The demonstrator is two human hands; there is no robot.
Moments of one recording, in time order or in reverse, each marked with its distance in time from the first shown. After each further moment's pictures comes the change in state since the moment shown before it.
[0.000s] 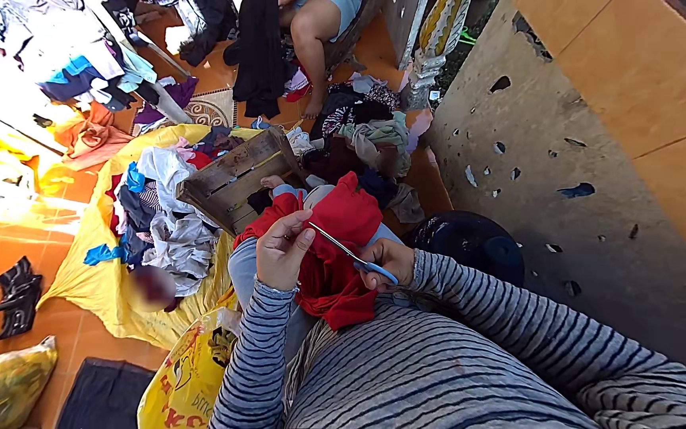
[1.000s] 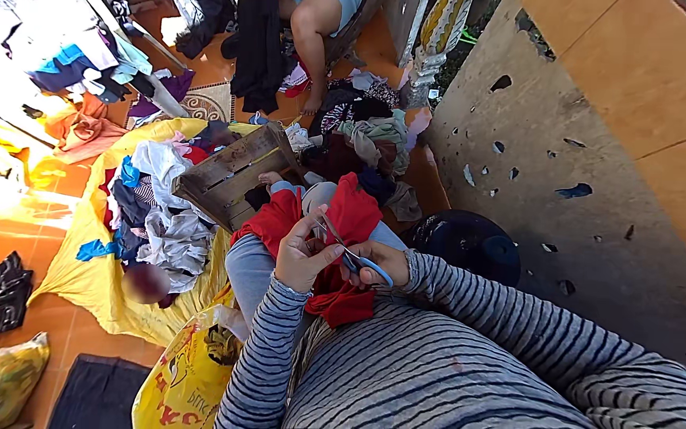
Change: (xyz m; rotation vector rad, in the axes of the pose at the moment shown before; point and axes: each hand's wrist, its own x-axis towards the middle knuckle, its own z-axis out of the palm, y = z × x) left_hand -0.011 -0.005 0.018 -0.134 -0.059 -0.329; right_hand 0.015 0.002 0.013 0.007 -0.005 -0.081
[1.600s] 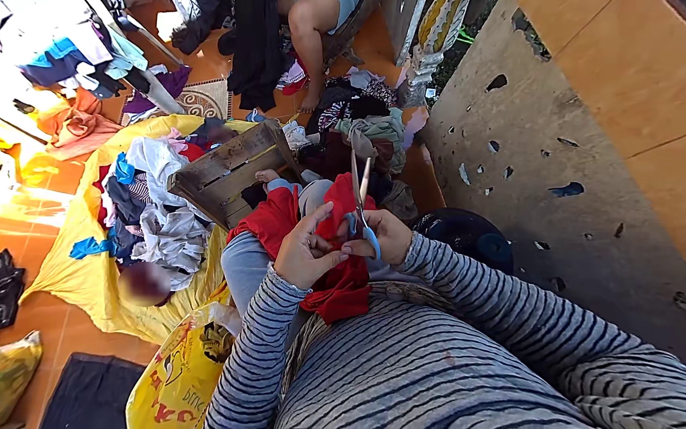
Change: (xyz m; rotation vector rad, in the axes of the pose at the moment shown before) left_hand 0.005 0.009 -0.002 0.383 -0.194 -0.070; right_hand 0.008 -0.042 0.001 -0.145 0.444 -0.010
